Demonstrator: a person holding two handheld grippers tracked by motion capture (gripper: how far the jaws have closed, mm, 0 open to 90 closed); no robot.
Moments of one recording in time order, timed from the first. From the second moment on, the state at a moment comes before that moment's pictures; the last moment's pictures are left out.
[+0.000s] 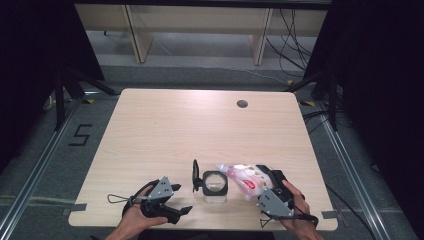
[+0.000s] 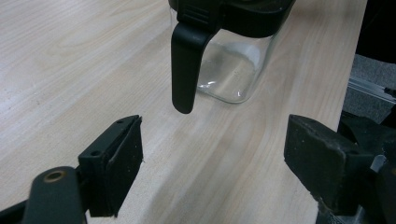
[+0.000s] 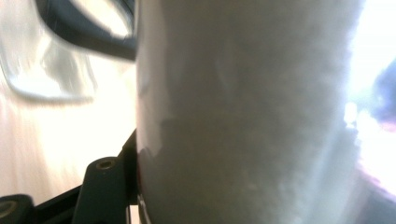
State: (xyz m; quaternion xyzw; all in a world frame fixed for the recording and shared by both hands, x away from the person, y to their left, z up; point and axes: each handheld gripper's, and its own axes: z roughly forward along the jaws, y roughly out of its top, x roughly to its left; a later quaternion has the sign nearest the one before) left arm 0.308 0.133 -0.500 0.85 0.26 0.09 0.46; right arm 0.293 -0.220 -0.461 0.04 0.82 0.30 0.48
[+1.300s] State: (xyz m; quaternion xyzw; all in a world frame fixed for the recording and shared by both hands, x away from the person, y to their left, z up) left arm 0.309 0.132 -0.502 0.85 0.26 0.09 0.45; right arm 0.278 -0.200 -0.463 -0.19 0.76 0.03 0.62
